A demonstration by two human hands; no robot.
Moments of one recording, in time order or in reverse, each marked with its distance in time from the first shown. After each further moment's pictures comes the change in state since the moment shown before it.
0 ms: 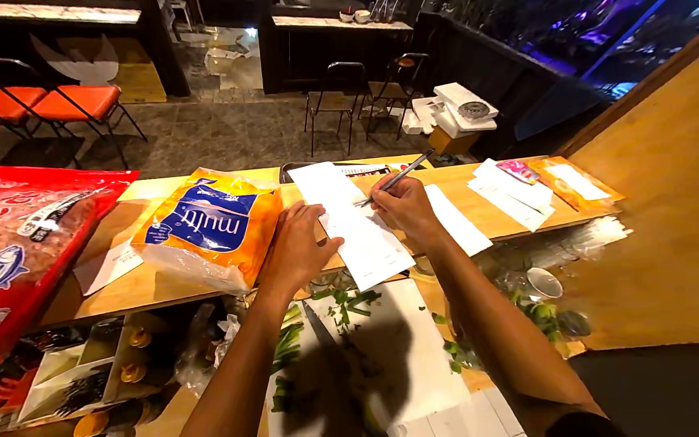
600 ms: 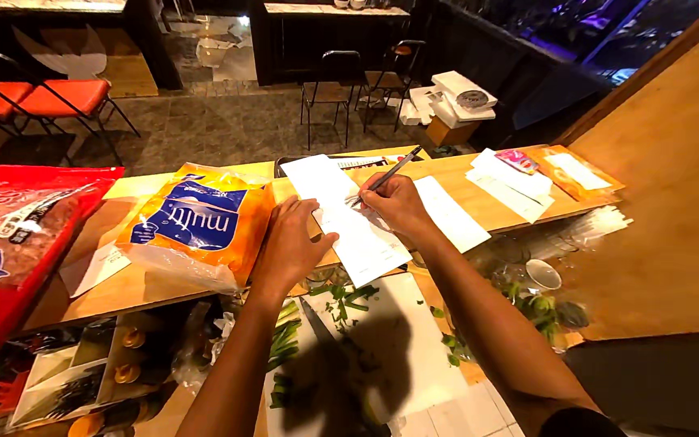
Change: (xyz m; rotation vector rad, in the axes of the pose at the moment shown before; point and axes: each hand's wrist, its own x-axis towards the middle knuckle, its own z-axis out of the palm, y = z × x) left_hand 0.000 0.000 0.001 0.010 0.023 0.012; right_hand 0.005 0.009 0.007 -0.004 -0.020 -0.026
